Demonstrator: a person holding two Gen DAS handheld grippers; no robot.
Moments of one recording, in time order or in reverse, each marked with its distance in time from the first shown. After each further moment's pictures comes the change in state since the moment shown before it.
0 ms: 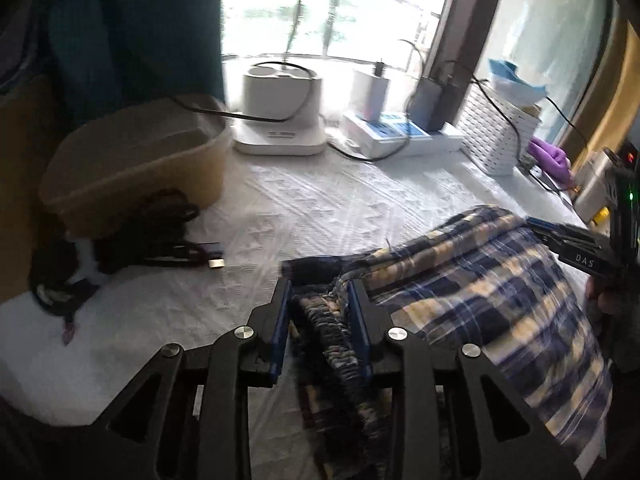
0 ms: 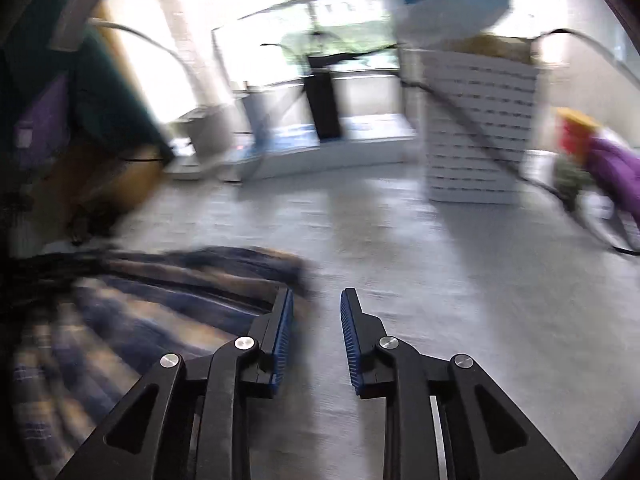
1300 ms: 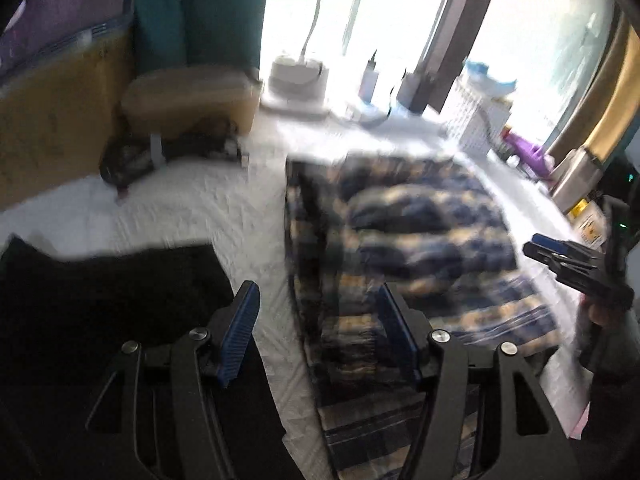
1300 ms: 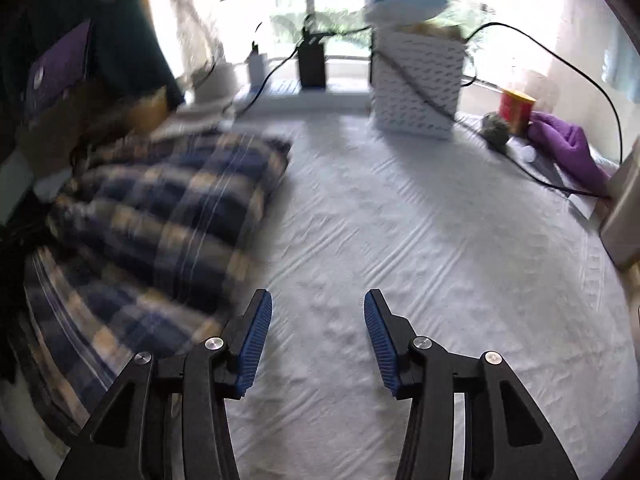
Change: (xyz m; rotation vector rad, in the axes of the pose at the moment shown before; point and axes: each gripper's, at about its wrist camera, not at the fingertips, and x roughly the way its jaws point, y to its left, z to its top) left arm -0.083 -0.020 -0.069 -0.075 -0.018 0.013; right arm -0.077 -0.001 -0.073 -0.086 0.026 -0.005
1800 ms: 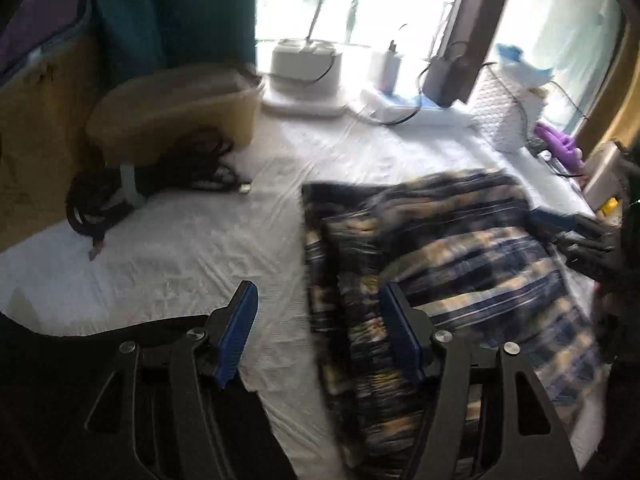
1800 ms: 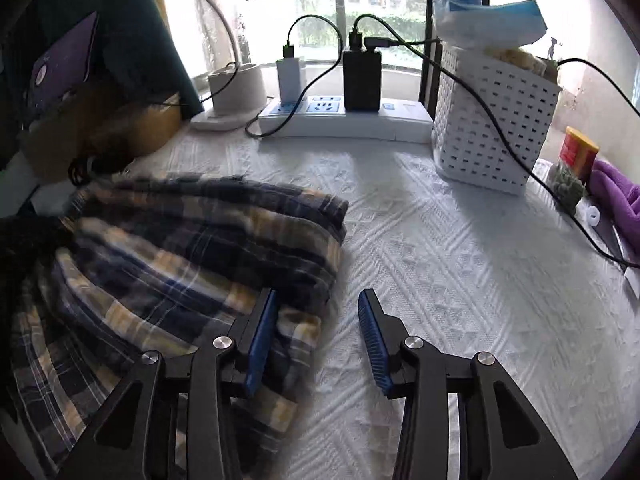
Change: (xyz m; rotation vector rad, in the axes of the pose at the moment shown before) left arm 0.072 0.013 0.034 0.036 0.077 0.060; right arm 0.059 0.039 0.050 -0.103 -0.004 0.002
